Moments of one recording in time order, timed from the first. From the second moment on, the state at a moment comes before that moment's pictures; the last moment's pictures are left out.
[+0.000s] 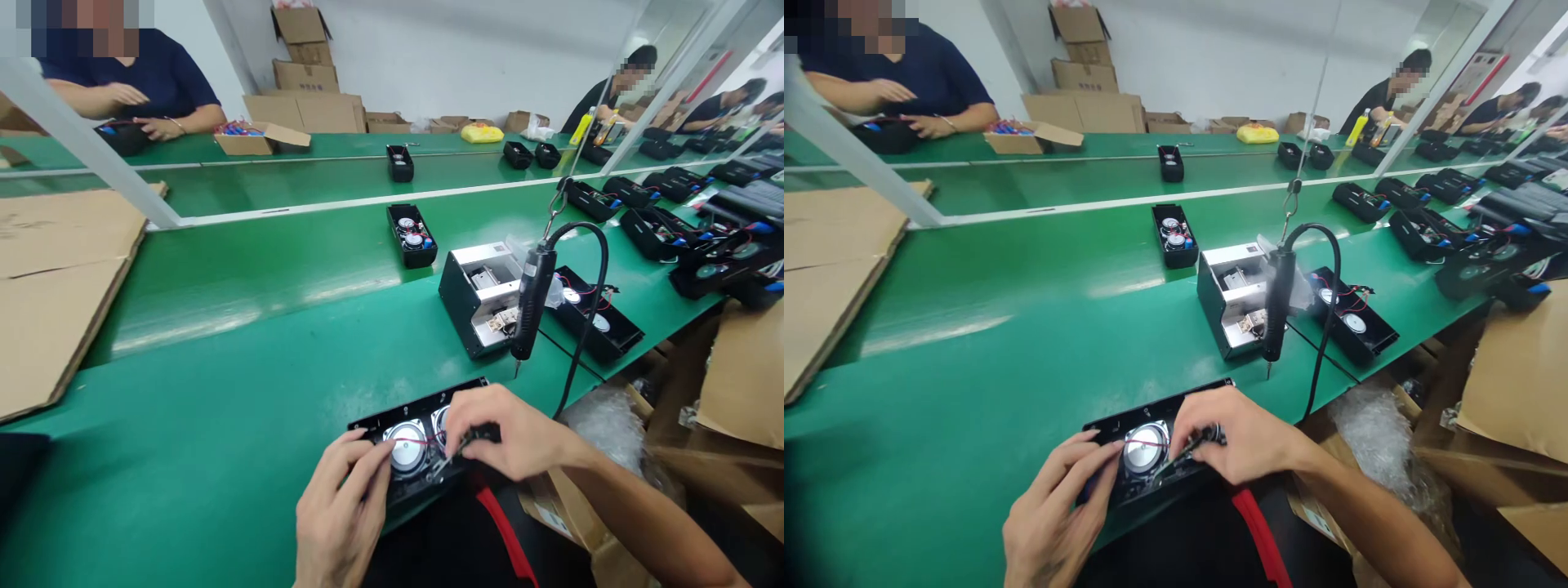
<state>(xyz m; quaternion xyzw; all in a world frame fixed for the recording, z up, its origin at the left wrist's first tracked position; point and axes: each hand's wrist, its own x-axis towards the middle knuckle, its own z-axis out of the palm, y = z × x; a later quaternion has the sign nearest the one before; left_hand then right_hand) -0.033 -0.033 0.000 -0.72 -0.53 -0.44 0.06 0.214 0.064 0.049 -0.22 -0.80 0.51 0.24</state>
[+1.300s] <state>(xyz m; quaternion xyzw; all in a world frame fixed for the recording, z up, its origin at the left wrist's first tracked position) -0.038 -0.045 -0.013 -0.86 -0.42 -0.27 -0.02 0.195 0.013 0.034 -0.23 -0.92 0.30 0.00</state>
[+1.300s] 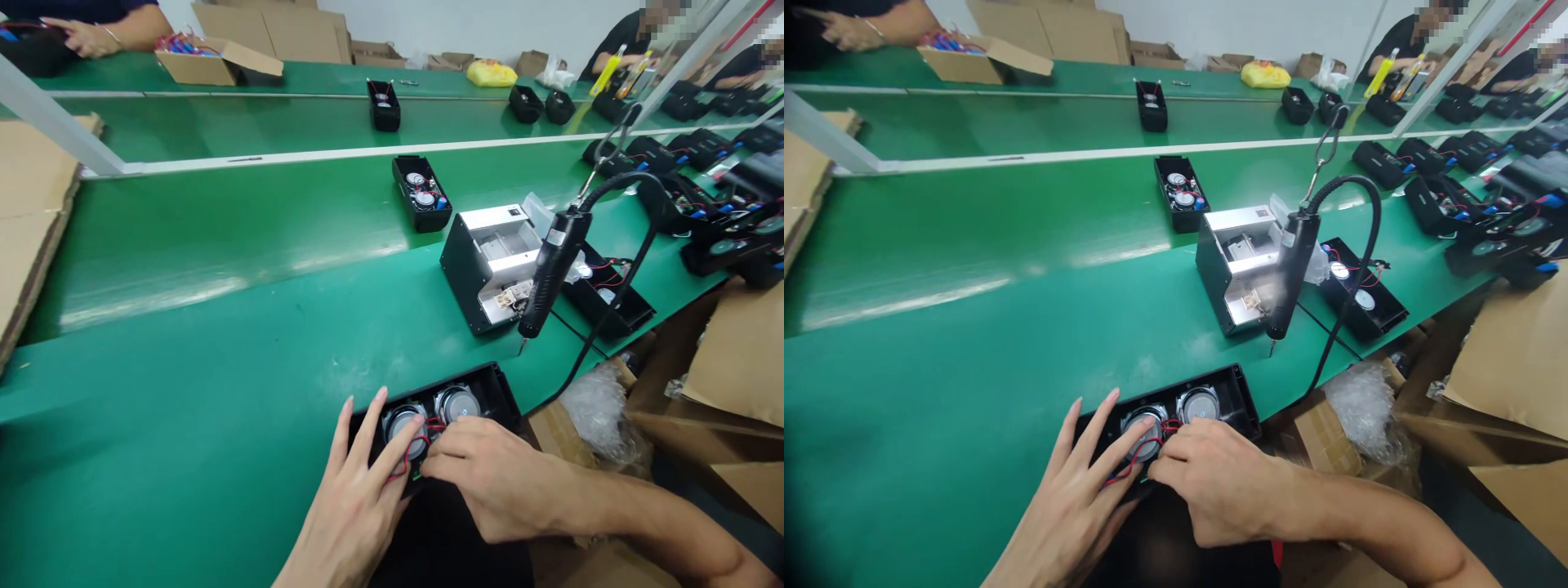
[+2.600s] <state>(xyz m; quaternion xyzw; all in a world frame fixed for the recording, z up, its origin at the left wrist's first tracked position) -0.064 0.064 0.041 -0.75 -0.45 -0.11 -0.47 0.150 0.094 0.076 -0.28 -0.91 0.29 -0.07</state>
